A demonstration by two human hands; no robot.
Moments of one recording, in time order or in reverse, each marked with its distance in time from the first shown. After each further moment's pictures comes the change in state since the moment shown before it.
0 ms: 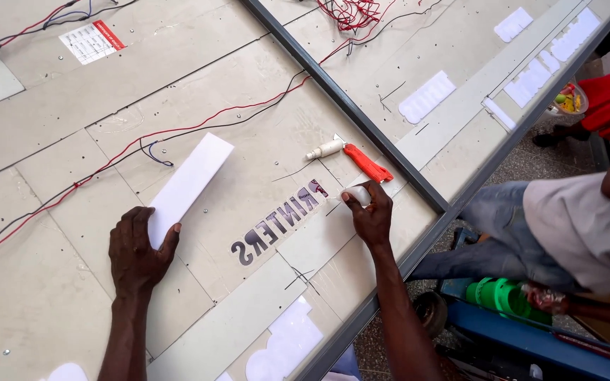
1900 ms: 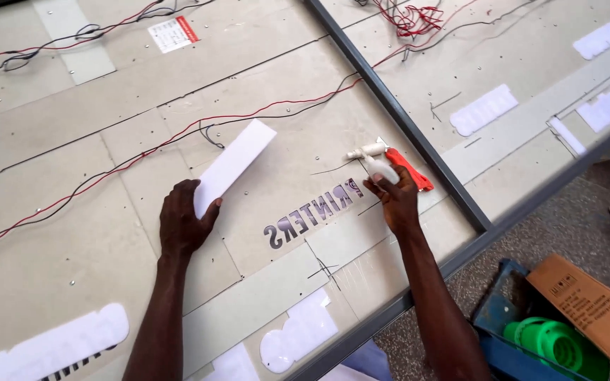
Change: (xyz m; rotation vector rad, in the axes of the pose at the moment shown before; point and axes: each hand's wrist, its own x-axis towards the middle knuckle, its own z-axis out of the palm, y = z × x) left_hand -0.003 0.002 0.003 -0.064 0.030 -0.022; right_hand 0.044 0.007 0.032 0.875 -0.125 0.465
